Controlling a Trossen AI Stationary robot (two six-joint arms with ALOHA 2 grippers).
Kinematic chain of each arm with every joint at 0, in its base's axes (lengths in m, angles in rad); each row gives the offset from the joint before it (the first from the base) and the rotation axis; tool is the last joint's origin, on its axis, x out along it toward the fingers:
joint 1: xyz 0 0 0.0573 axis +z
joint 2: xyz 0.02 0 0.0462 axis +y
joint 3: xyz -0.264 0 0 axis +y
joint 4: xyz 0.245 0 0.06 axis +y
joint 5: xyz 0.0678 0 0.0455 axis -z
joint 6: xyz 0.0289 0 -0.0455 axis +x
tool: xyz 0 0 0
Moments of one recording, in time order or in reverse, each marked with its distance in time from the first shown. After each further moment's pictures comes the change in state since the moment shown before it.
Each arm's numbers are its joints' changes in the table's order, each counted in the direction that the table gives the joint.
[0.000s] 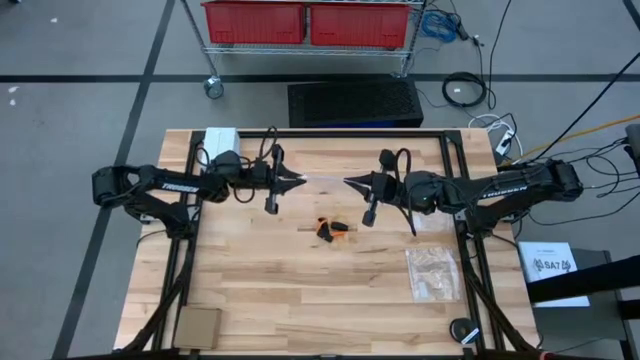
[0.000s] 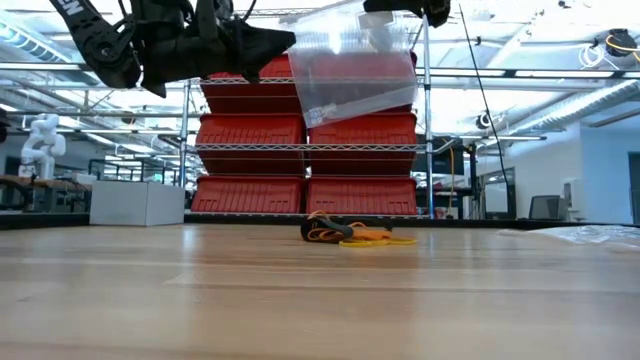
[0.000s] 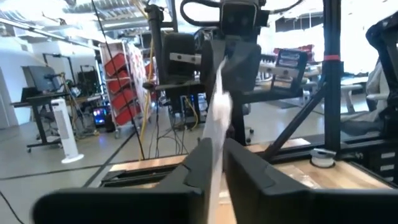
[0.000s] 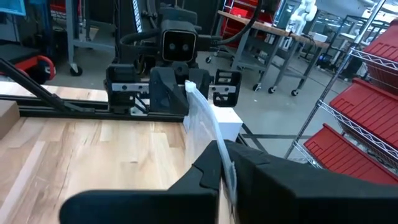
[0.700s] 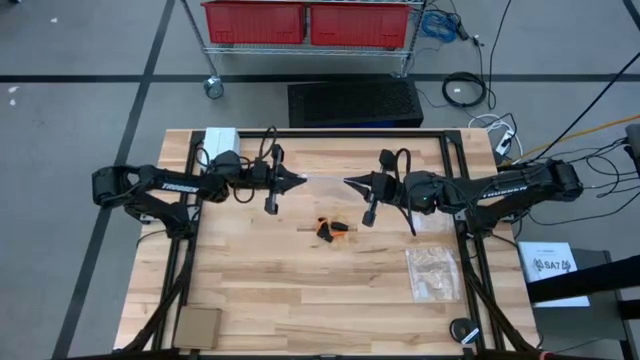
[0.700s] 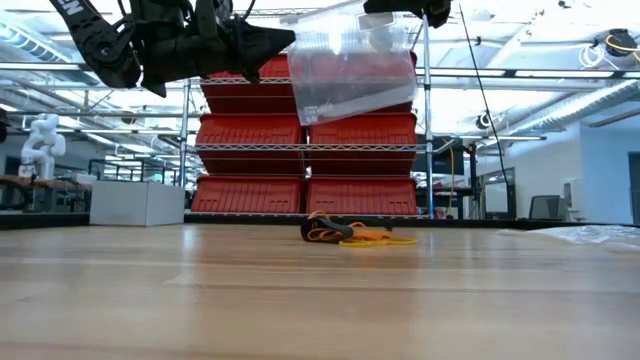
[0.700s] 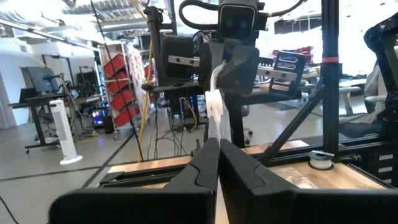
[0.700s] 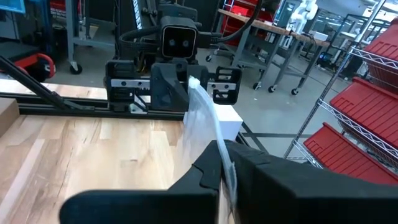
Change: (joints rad) left arm -0.001 0.000 0.000 -0.009 0.000 -0.010; right arm 0.000 0.000 0.000 0.008 0.000 0.000
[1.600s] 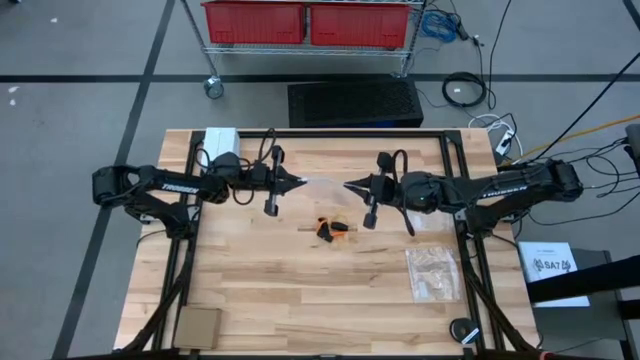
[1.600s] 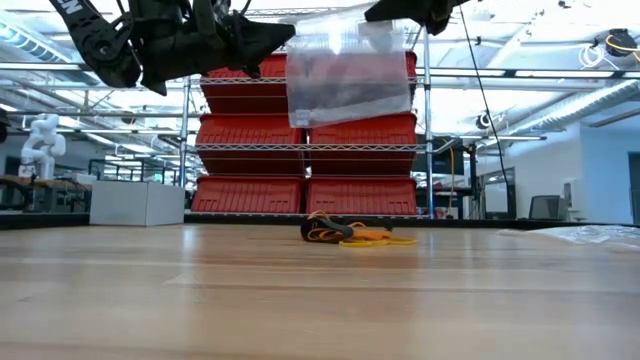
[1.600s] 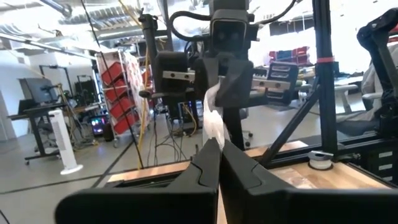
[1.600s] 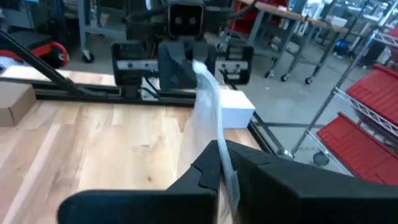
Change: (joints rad) left arm -0.017 0.000 0.000 -0.017 0.000 0.035; right arm -0.008 0.000 0.000 0.071 -0.049 0.038
